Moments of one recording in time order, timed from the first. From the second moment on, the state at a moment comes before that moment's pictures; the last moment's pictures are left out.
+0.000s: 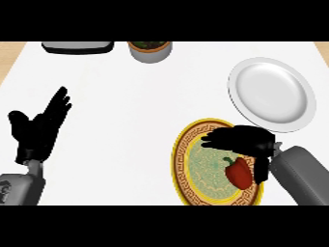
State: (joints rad) left arm -0.16 0.31 -0.05 -1.43 0.15 0.11 0.17; right arm -0.43 -0.45 0.52 -1.12 0.90 0.41 -0.65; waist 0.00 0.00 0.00
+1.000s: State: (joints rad) left arm -0.17 0.28 0.00 -1.40 0.11 0.08 0.16; right arm -0.38 -0.32 0.47 -1.16 1.00 0.37 -0.59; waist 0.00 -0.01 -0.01
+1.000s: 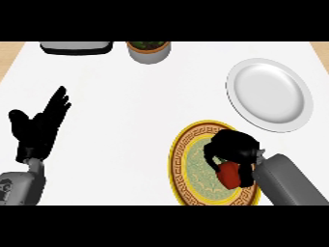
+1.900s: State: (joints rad) left arm -0.18 0.27 0.00 -1.38 0.10 0.07 0.15; right arm -0.51 -0.01 0.22 -1.34 1.17 -0.27 0.34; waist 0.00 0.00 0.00
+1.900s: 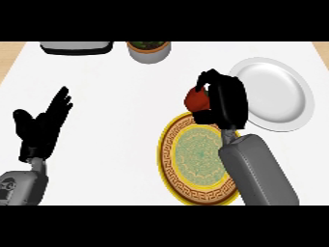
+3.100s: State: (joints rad) left arm -0.18 0.24 0.02 -1.39 0.07 0.04 0.16; right arm -0.64 -0.32 -0.21 -0.86 0.90 -0.35 0.10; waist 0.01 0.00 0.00
